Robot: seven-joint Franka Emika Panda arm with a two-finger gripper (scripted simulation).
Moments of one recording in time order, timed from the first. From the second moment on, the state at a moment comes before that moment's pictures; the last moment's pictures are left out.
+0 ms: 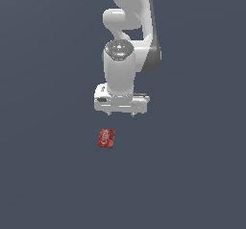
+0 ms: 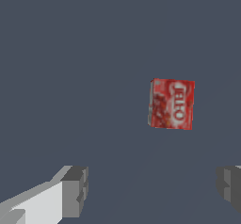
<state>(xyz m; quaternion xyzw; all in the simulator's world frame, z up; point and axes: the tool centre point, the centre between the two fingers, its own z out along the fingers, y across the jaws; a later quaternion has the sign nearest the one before) 0.002 -0.008 0.171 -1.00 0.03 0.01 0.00</state>
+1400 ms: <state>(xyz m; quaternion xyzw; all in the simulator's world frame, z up) 0.030 -0.039 0.141 -1.00 0.04 -0.01 0.00</state>
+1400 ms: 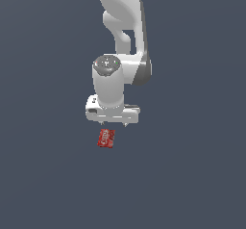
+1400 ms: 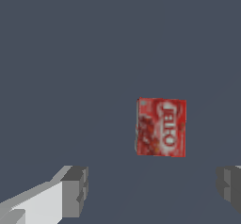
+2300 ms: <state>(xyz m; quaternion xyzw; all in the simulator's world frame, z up) 0.039 -0.082 0.066 -1.00 0.06 0.00 0.00</state>
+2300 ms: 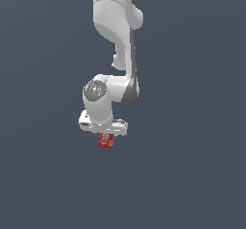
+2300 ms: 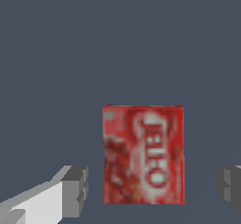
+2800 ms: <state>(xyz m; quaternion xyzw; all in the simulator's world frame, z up) 0.039 -0.082 0.031 -1.00 0.06 0.00 0.00</state>
